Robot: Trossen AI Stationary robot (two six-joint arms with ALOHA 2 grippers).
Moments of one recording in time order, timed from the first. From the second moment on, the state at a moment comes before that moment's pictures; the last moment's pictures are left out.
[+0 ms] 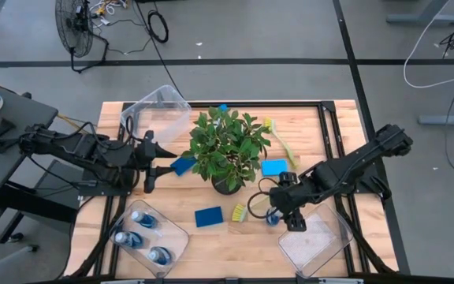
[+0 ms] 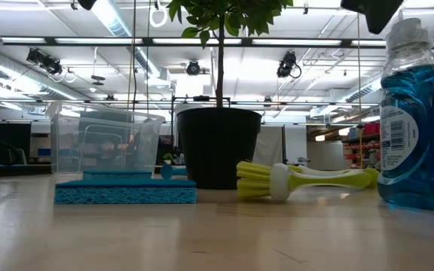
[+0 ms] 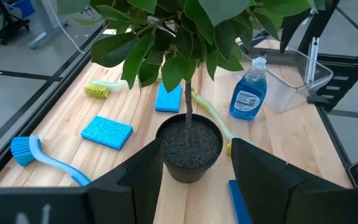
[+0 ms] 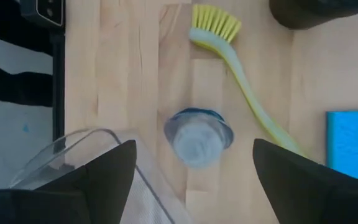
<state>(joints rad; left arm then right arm) -0.30 0.82 0.96 -0.58 -0.39 -0.23 0.48 1.49 1.37 -1.09 0.01 0.46</state>
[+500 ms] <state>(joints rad) -0.30 0.82 0.96 -0.58 -0.40 -0.24 0.49 1.49 1.21 -1.00 -0.04 0.41</state>
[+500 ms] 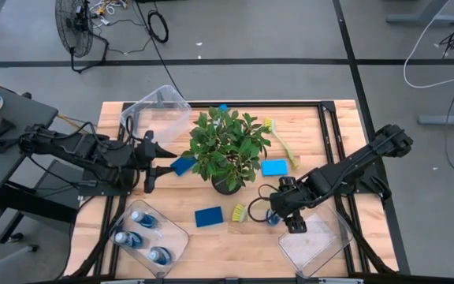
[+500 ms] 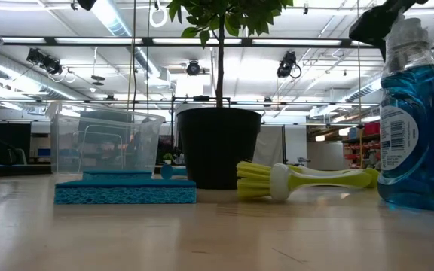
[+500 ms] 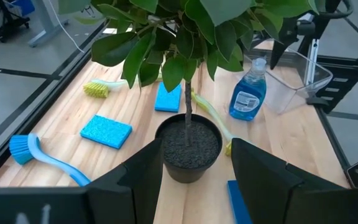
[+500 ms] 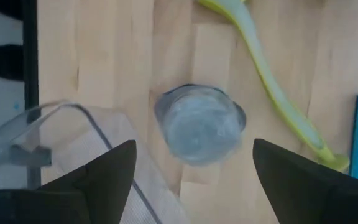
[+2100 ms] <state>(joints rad) -0.30 0.82 0.96 -0.50 -0.41 -0.25 0.26 1.04 0.91 -1.06 0.07 -0.22</state>
